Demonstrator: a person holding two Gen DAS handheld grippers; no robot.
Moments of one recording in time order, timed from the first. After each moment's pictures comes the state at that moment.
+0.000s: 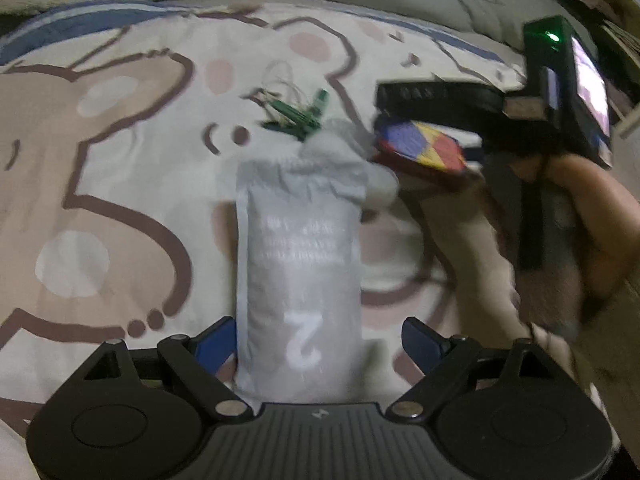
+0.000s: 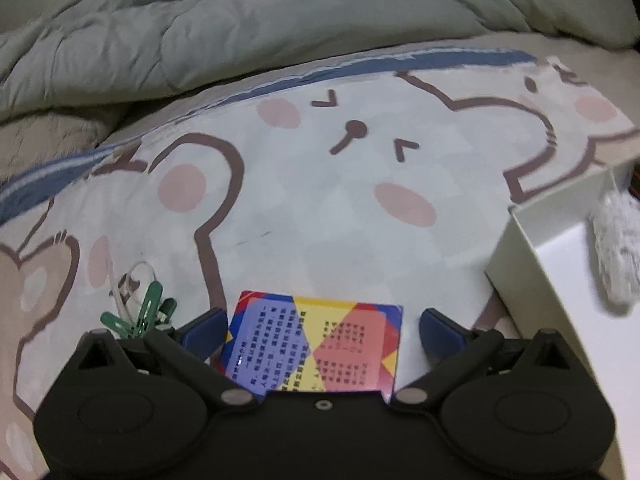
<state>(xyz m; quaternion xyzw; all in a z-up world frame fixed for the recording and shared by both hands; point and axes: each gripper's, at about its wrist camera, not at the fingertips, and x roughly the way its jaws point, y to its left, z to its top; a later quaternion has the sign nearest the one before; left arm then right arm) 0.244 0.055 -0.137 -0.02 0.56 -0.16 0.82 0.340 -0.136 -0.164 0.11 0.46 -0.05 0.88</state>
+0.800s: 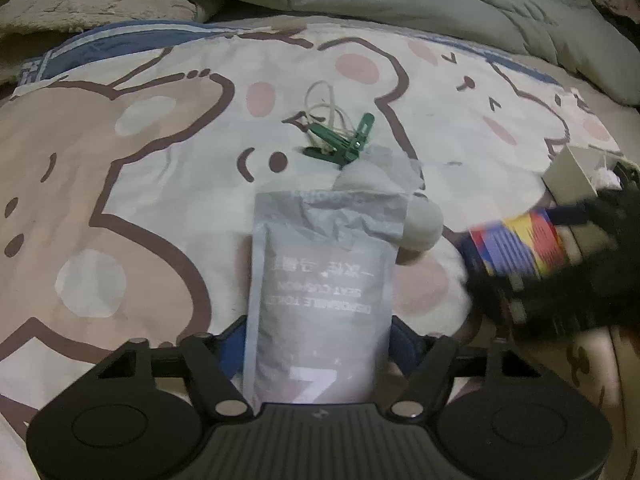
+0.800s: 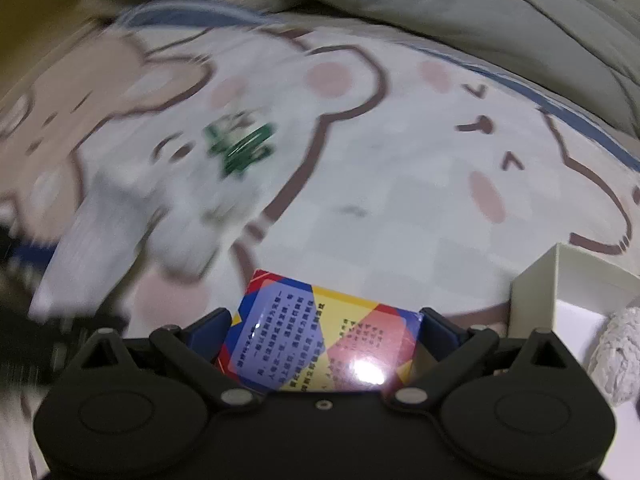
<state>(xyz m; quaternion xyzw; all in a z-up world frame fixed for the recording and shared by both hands) 0.255 0.037 -0.151 0.00 0.52 -0.07 0.85 0.287 -0.136 -0.157 -0.12 0.50 0.20 0.84</state>
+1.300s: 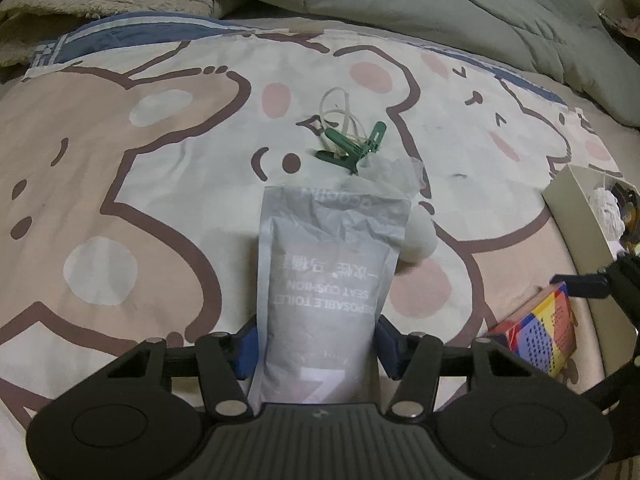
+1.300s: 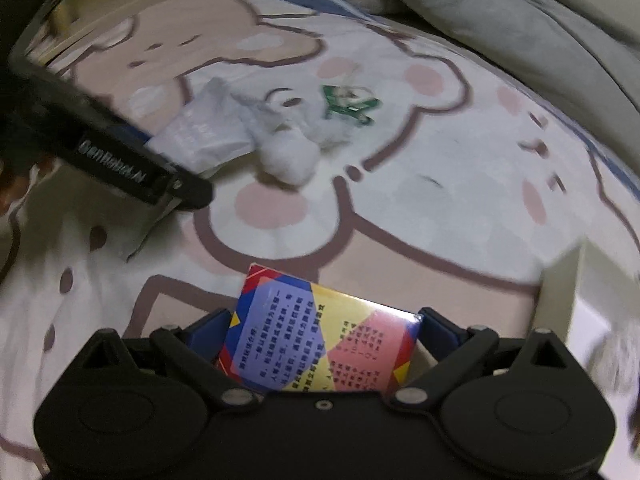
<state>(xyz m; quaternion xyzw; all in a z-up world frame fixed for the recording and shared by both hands) 0.251 0.045 -0.146 -0.02 0.53 -0.07 0.85 0.224 -0.136 -0.150 -0.17 0.47 0.27 0.82</state>
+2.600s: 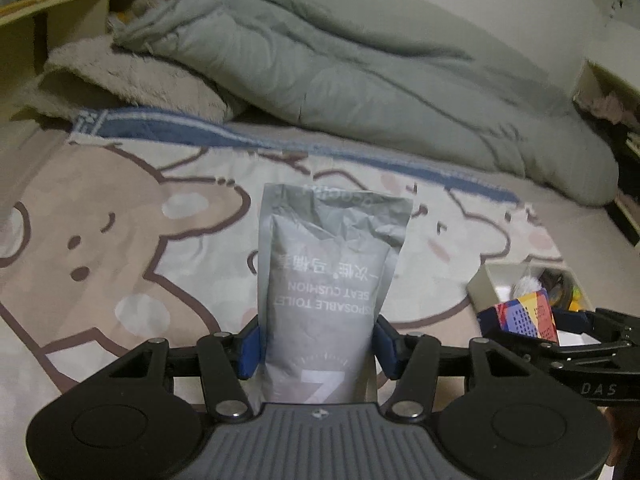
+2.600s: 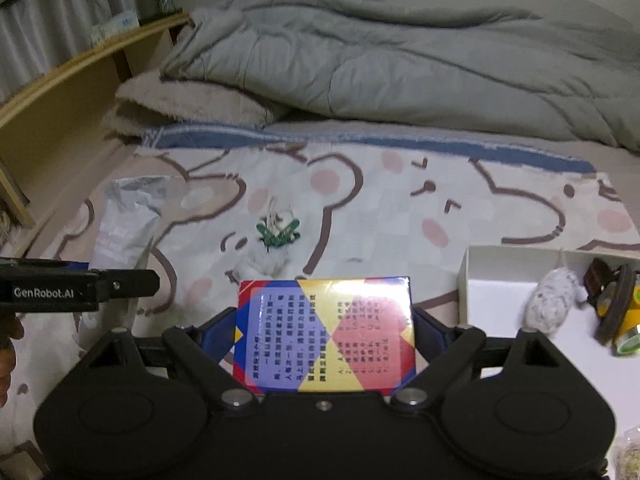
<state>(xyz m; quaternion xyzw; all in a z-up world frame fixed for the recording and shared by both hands) 0.192 0.047 -0.038 -0.08 0.41 -0.06 0.91 0.198 -0.181 -0.050 0.01 0.39 0.17 0.90</state>
